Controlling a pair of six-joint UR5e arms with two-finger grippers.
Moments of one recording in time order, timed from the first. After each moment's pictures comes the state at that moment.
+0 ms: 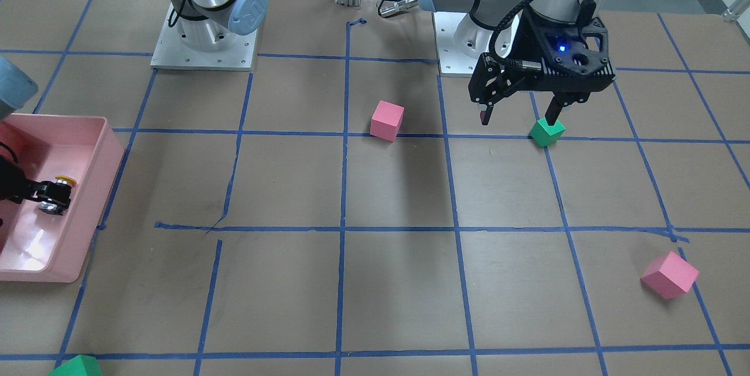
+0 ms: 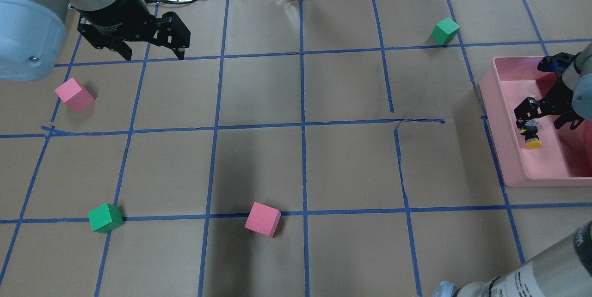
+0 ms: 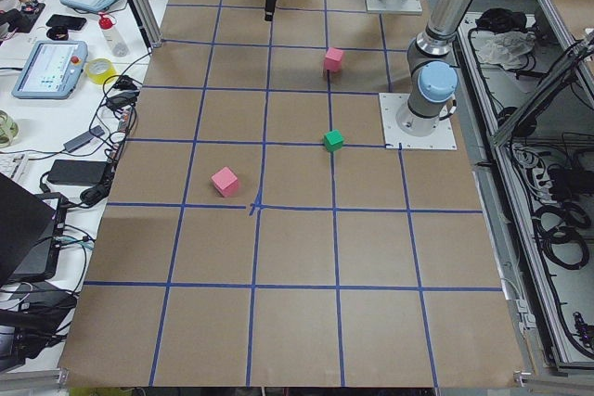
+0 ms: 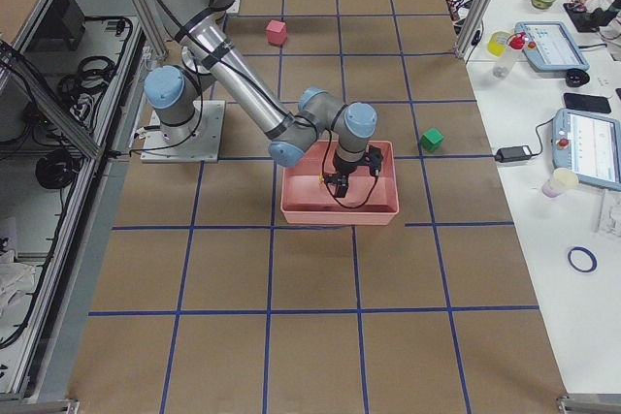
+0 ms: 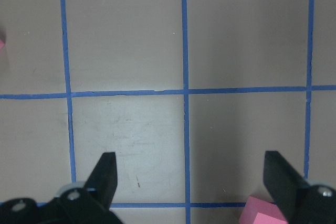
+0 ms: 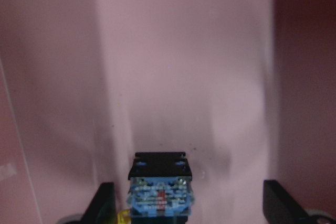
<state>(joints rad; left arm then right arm) -1.59 -1.56 -1.57 -1.41 1.62 0.00 0.96 -1.15 1.87 -2.23 -1.66 -0.51</state>
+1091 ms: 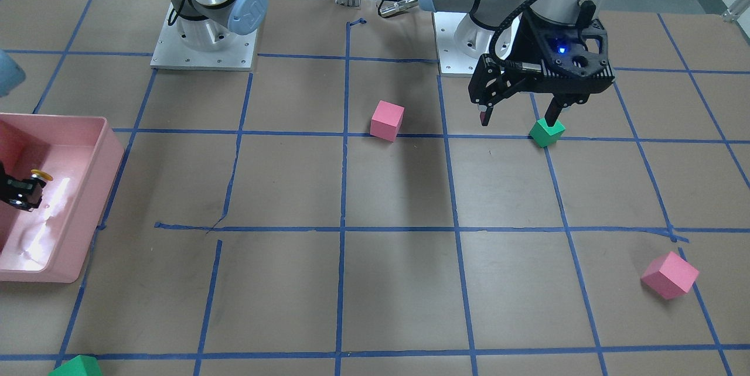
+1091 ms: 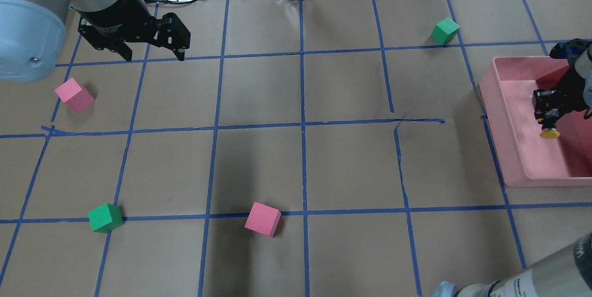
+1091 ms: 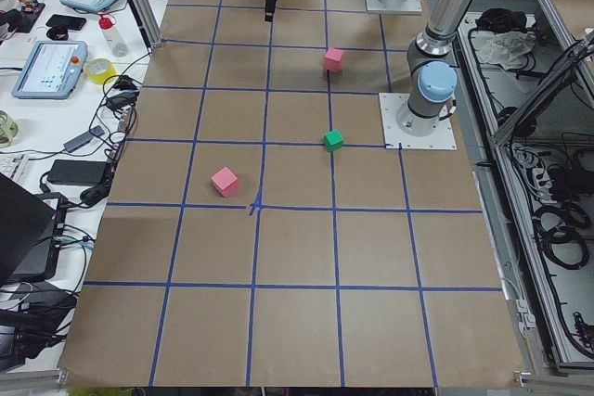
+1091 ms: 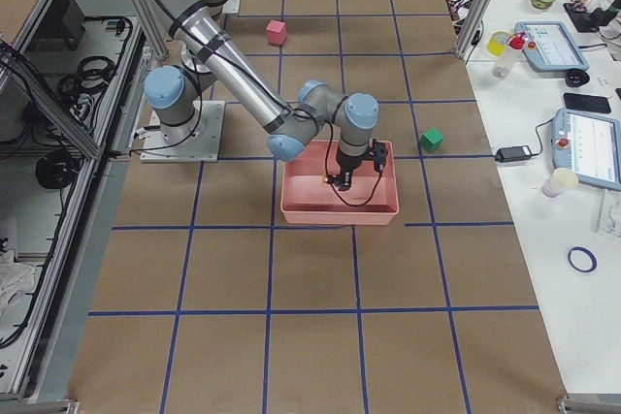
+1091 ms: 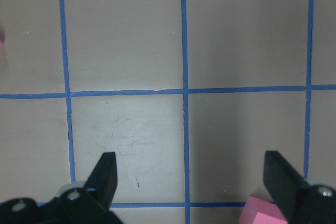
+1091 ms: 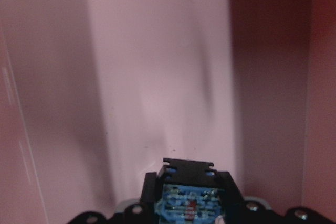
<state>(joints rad) -1.59 -1.56 -1.58 -1.41 1.62 0.00 0.96 -1.23 1.83 -2.19 -1.67 -0.50</state>
